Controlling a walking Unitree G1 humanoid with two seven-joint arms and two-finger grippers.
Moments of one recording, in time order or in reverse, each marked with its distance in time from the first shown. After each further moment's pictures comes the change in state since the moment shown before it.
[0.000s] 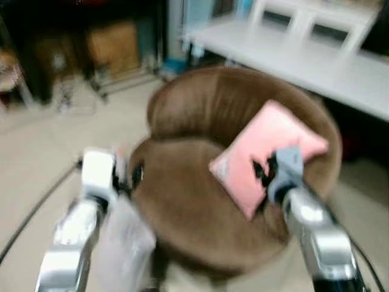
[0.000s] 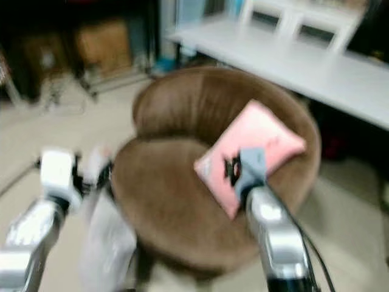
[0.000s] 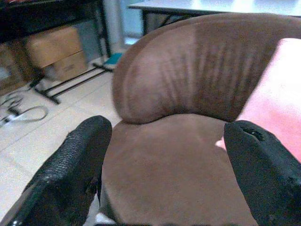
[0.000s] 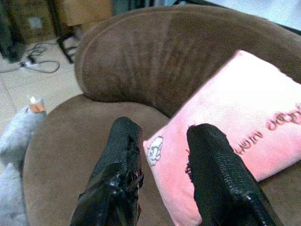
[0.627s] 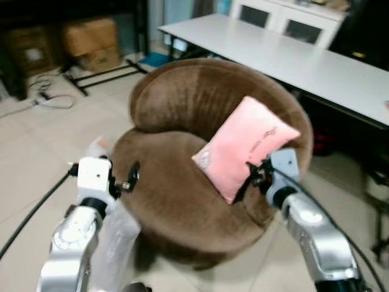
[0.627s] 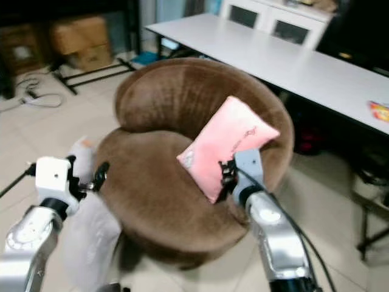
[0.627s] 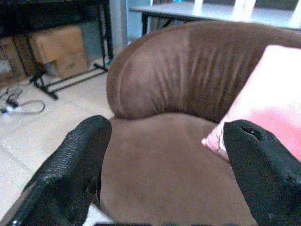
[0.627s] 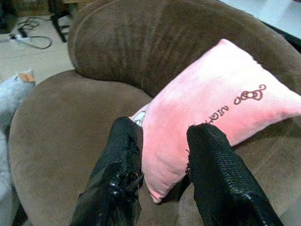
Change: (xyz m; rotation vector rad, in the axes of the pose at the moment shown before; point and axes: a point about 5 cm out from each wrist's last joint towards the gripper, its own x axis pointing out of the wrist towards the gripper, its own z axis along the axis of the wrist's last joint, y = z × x) left arm -0.009 -0.001 -0.009 -0.031 -0.013 0.072; right arm -0.002 -0.001 -0.003 -0.085 0.005 0.042
